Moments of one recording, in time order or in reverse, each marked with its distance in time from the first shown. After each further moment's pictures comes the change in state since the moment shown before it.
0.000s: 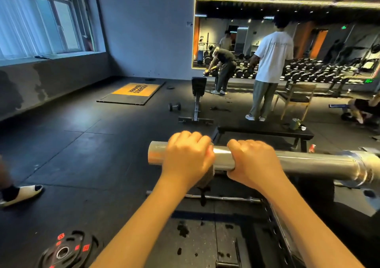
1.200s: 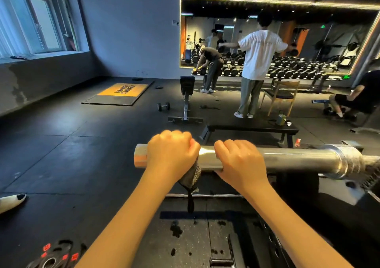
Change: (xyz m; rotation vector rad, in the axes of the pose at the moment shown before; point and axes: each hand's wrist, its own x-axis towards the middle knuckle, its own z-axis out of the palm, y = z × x) left_hand 0.017 -0.002 -0.017 0.035 -0.177 -0.144; right_hand -0.007 0.003 0.044 -0.016 0.466 -0.055
